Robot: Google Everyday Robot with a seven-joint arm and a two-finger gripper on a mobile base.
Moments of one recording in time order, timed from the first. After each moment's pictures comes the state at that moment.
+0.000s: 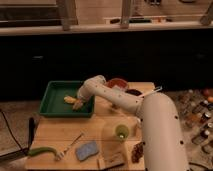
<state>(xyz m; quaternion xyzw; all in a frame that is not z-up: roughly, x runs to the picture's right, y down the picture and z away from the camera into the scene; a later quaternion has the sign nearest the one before) -0.184 0.080 0.958 -0.26 -0.26 0.15 0.92</state>
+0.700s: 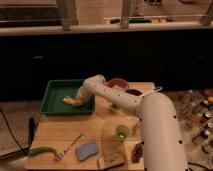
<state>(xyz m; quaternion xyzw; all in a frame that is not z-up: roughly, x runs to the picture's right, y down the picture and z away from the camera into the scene) -0.183 0.082 0.956 -0.26 -0.26 0.15 0.92</state>
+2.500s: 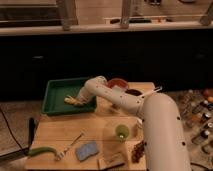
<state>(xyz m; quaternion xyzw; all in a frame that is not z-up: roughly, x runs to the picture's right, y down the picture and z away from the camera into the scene) -0.175 0.092 0.952 -0.27 -0.25 0.14 0.92</state>
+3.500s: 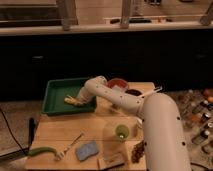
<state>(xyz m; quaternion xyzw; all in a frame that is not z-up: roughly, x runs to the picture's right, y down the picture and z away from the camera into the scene) -0.175 0.092 0.952 -0.27 -0.25 0.14 0.92</state>
